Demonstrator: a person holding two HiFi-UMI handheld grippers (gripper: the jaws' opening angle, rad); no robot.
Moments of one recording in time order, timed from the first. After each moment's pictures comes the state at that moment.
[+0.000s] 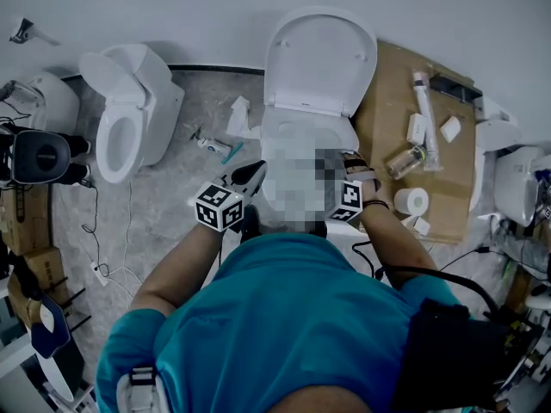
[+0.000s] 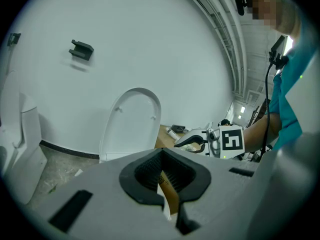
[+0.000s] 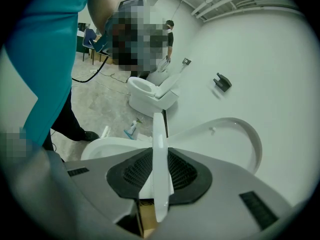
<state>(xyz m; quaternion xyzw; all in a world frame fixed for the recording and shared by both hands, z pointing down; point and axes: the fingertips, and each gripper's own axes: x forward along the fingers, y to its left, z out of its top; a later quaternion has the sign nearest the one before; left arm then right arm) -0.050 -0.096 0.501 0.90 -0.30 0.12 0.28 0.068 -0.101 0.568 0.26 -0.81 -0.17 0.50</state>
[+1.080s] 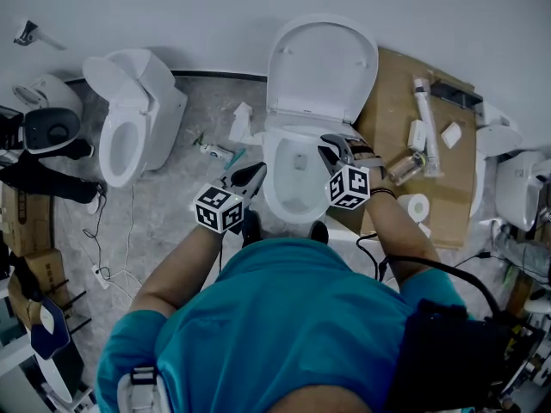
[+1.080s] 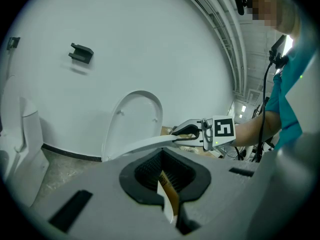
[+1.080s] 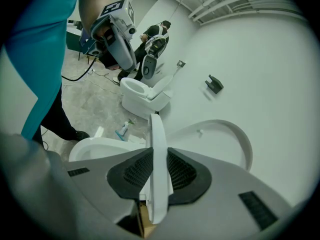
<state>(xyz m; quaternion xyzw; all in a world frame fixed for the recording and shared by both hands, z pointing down) -0.055 -0.105 0.494 0.91 -0.31 0.12 0.27 0.080 -0.151 0.541 0.29 -0.80 -0.19 0.49</state>
